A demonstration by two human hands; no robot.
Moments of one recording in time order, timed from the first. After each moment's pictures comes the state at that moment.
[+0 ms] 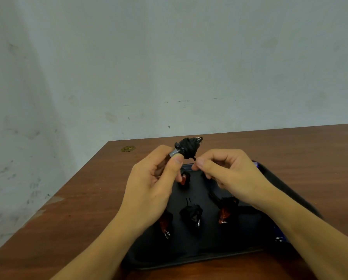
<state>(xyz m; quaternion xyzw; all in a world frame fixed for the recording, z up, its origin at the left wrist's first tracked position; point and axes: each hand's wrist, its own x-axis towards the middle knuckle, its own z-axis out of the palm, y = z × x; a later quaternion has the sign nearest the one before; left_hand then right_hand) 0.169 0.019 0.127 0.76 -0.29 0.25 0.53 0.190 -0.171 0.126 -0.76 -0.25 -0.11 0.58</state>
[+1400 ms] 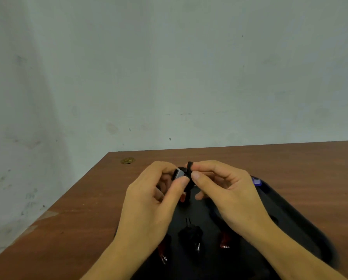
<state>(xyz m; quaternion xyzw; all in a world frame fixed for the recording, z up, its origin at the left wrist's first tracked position) 0.174 0.019 0.119 0.78 -0.25 0.36 0.45 0.182 -0.147 0.120 -0.67 -0.22 -0.18 0.68</state>
